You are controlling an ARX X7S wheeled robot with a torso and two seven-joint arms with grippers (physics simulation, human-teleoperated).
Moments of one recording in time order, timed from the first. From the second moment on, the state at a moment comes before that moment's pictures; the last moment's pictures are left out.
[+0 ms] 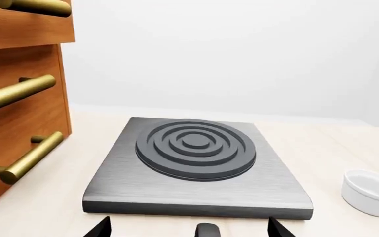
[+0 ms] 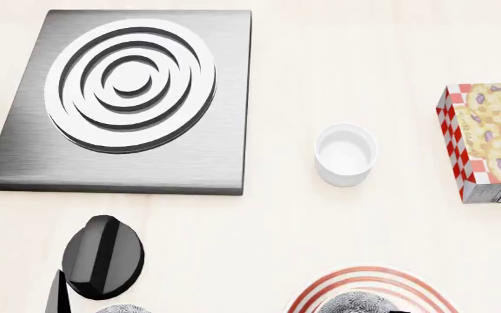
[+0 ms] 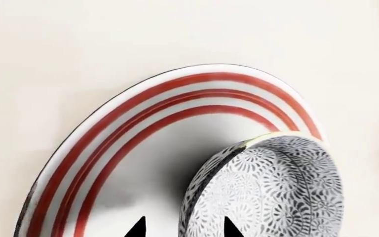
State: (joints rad) left arm 0.16 -0.37 0.28 0.55 -0.25 0.02 -0.40; right arm 0.26 0.82 -0.65 -0.80 -0.86 0.93 -1.16
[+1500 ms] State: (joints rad) left arm 0.15 -0.38 0.30 0.54 -0.26 0.03 -0.42; right arm 0.14 0.54 -0.22 -0.92 -0.49 0.59 -0.68
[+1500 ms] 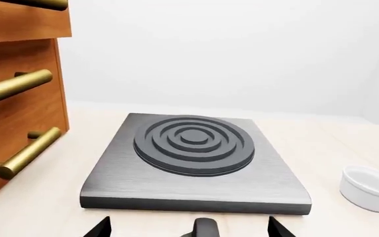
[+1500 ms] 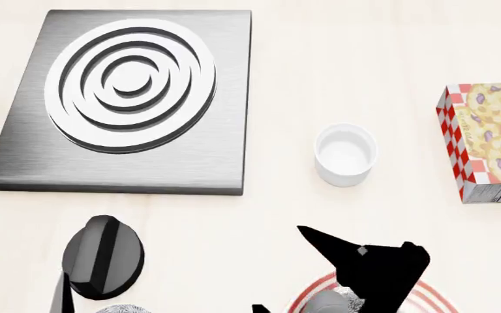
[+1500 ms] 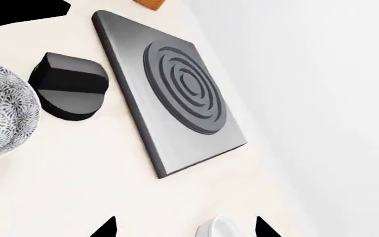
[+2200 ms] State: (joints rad) left arm 0.15 -0.40 0.31 0.53 -0.29 0.04 -0.40; right arm 0.15 0.28 0.05 -0.75 -0.25 0.26 -0.21
